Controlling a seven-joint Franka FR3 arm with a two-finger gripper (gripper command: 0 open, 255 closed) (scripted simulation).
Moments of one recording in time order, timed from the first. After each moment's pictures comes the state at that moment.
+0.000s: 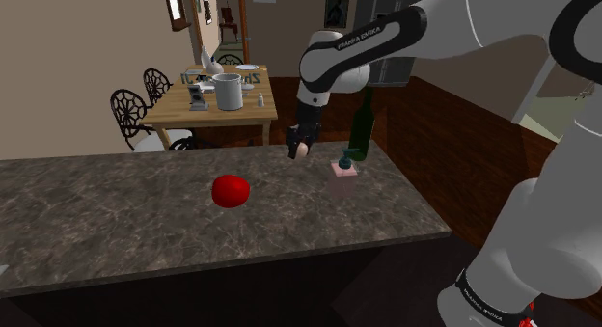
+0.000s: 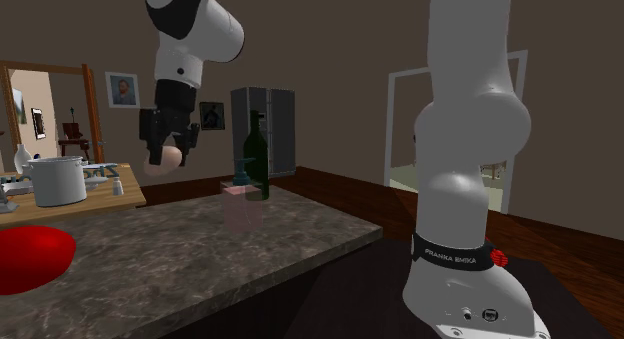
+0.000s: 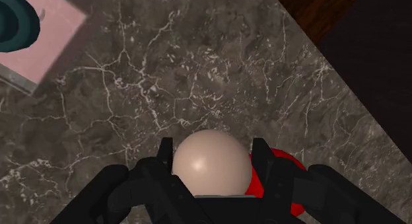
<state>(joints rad) 0.19 0.01 -0.08 -2.11 0.26 2.16 -0.15</state>
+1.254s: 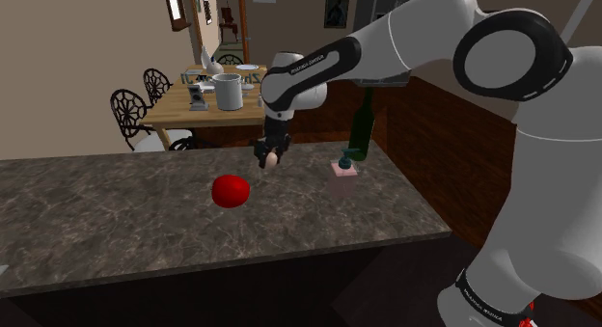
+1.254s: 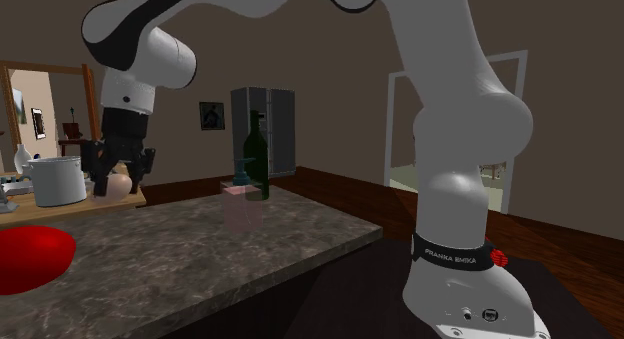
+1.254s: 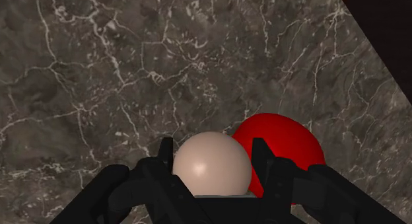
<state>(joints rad) 0.23 0.33 -0.04 -1.83 0.28 2.21 -0.10</state>
